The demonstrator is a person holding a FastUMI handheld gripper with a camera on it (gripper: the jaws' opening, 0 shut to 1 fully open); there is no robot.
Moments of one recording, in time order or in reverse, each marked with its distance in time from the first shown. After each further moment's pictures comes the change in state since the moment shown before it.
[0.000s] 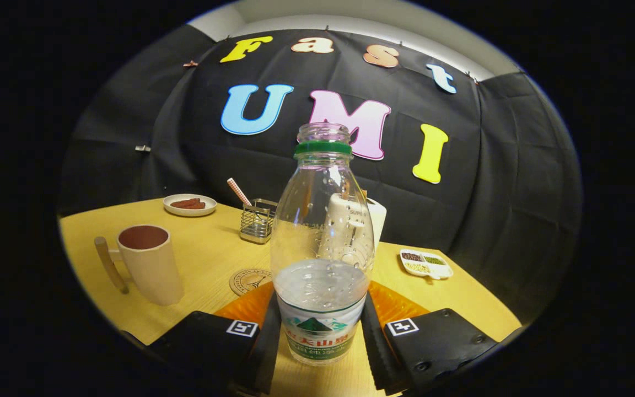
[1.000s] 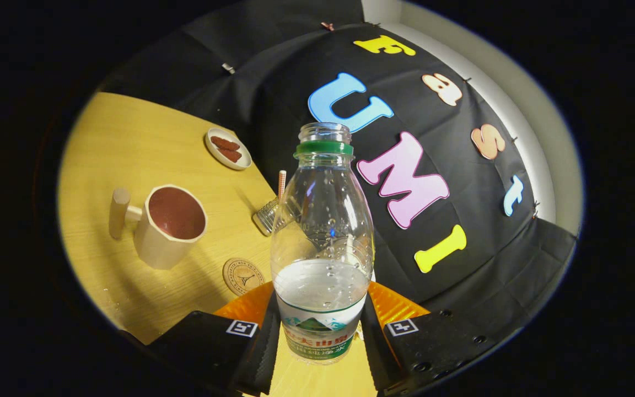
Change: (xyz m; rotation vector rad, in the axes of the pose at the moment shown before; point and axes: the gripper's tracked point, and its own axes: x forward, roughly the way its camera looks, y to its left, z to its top) arm -0.013 0.052 0.079 -0.698 0.048 0.051
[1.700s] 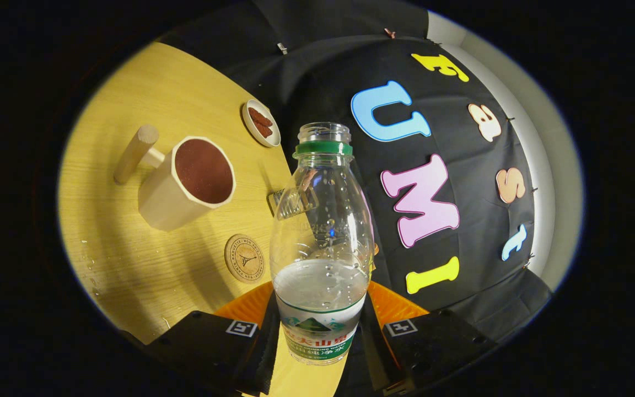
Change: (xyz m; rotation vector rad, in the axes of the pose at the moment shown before) arm 0.009 0.026 -0.013 -0.267 0.007 0.030
